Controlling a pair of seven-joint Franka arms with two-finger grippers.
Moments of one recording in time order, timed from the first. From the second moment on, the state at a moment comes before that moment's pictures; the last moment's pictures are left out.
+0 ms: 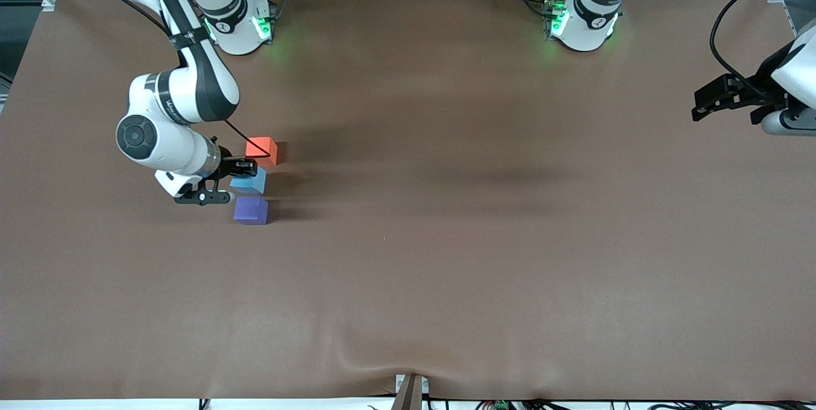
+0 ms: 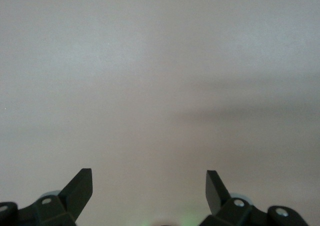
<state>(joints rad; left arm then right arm) -0.09 0.01 0.04 -1.56 -0.01 1.52 0.02 0.20 0.23 -0.01 -2.15 0.13 2.19 0.12</state>
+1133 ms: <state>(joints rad) -0.09 0.02 0.04 -1.56 -0.01 1.52 0.02 0.16 0.30 0.00 -2.22 0.13 2.34 0.04</state>
